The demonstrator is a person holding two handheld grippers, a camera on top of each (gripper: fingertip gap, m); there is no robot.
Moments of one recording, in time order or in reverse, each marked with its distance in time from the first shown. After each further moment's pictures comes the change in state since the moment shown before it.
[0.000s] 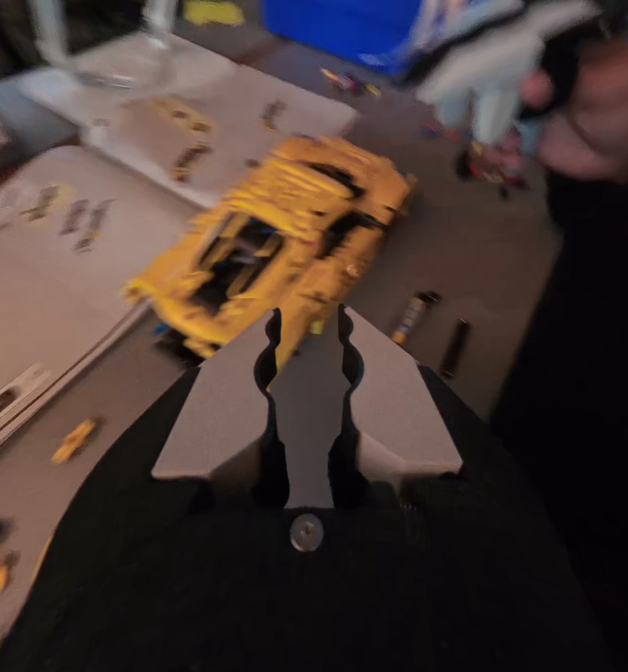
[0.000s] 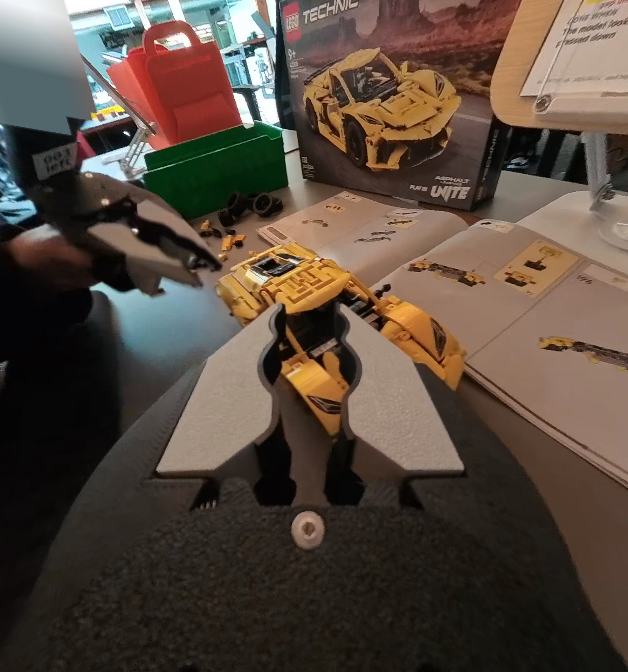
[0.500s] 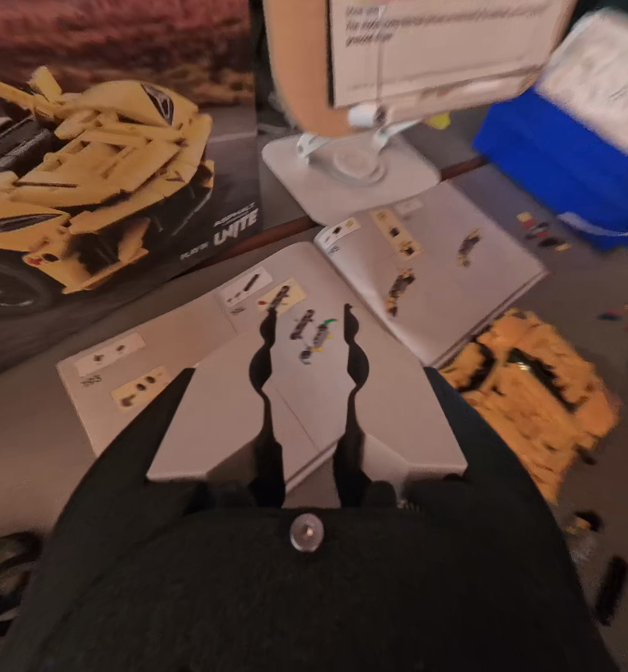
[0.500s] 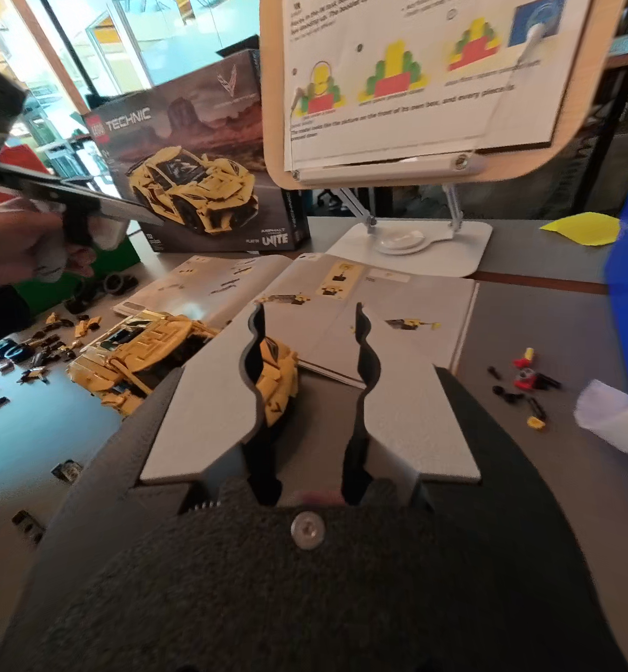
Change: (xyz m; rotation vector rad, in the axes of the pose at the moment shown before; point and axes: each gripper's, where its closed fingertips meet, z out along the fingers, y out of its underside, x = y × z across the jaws) left arm -0.177 -0.099 0.047 -0.052 -0.264 -0.206; right arm 0.103 -0.022 -0.064 0.161 0.430 0.113
